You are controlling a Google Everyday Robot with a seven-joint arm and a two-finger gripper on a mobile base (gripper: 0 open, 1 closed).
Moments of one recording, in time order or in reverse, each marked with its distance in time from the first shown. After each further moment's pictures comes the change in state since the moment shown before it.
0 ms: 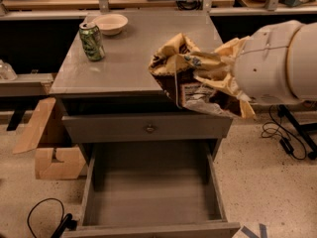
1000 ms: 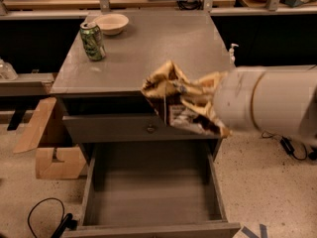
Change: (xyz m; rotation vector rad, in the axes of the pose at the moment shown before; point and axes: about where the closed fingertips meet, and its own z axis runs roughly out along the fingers) arm 0.023 0.034 0.048 -0.011 -0.055 0.082
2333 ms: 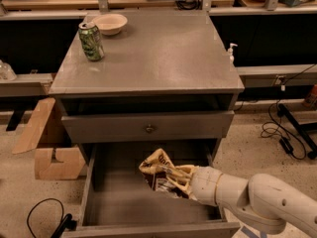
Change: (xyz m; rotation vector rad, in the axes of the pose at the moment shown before) arm 0.180 0.193 0.160 -0.180 -0.252 0.313
